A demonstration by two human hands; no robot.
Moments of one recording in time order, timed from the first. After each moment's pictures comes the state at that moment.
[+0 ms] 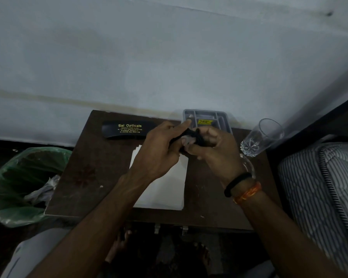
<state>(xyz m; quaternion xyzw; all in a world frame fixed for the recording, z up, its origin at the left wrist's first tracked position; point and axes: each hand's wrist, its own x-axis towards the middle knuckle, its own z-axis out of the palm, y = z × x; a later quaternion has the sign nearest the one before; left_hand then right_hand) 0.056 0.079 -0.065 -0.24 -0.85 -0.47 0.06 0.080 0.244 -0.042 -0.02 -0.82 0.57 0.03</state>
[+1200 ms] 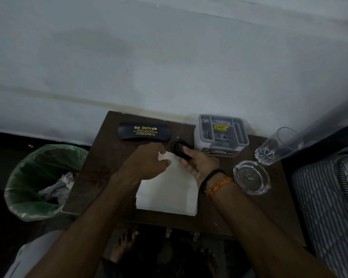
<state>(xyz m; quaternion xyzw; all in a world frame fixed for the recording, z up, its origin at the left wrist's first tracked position) 0.046 0.021 -0.083 -0.02 -0.92 -0.34 -0.21 0.049 0.181 -0.096 -0.39 -0.47 0.78 -0.11</state>
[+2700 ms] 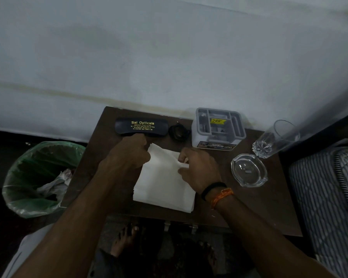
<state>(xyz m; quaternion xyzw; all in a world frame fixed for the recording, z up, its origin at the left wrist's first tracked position) 0.028 -0.001 -0.085 0.03 -0.93 -0.25 -0.25 0.078 0.198 -0.109 0.07 -0.98 0.20 -0.06</state>
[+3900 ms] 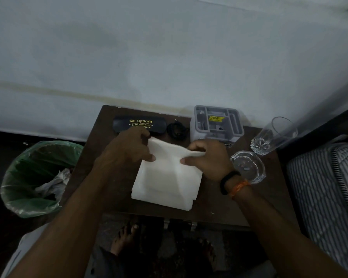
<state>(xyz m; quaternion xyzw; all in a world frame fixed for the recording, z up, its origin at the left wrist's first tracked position) 0.029 -0.005 -0.076 0.00 -0.91 -0.34 -0.22 0.069 0.226 -0.087 0.04 -0.90 0.43 -0.06</state>
